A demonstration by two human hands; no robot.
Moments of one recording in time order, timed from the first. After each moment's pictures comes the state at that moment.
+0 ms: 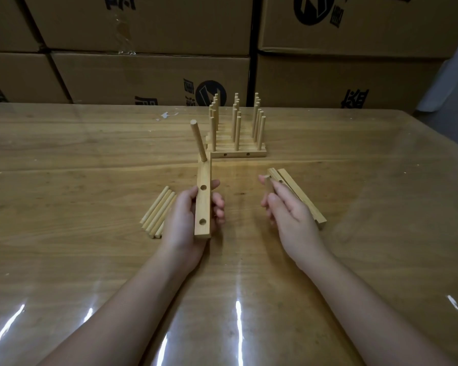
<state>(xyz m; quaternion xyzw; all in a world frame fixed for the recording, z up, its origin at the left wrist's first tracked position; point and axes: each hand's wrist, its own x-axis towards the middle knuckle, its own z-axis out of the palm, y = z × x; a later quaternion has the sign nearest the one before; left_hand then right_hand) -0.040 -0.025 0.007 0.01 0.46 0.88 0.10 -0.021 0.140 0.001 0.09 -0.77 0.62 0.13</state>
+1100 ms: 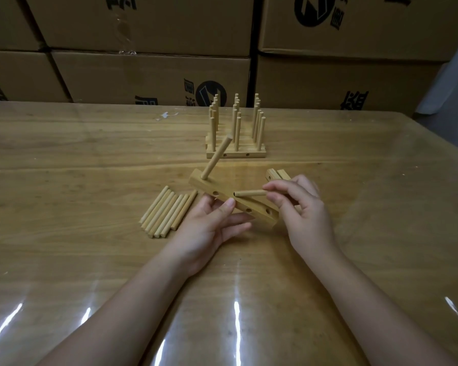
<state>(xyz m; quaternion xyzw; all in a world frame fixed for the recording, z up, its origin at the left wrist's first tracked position) -0.034 -0.019 0.002 0.09 0.47 0.86 0.19 -0.019 0.152 0.015 0.10 -0.84 0.45 0.29</state>
